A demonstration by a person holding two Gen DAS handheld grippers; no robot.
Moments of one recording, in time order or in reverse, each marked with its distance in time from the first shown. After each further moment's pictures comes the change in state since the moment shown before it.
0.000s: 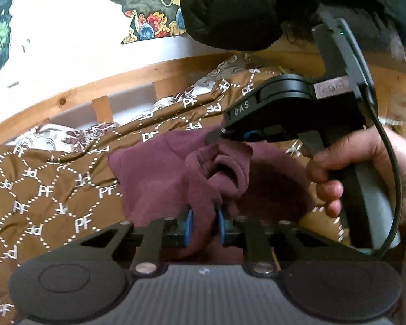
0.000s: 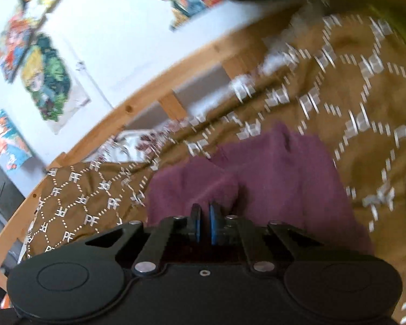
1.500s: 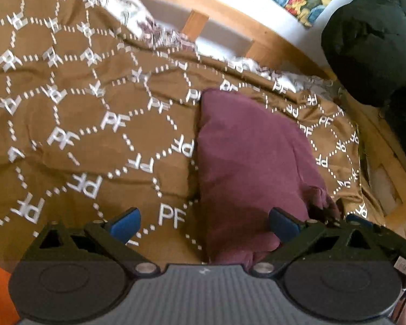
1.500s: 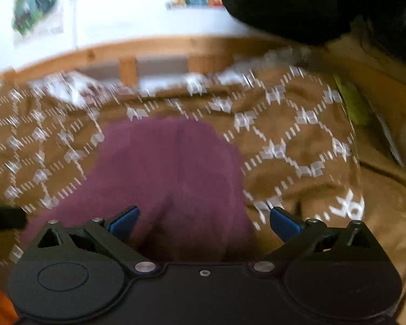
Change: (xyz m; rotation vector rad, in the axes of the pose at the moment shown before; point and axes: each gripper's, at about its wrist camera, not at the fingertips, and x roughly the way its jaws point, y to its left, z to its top) left arm 0.034 0.112 -0.028 -0.707 0.215 -0.087; right arm -0.038 0.014 -0.026 -0.377 0.095 -0.474
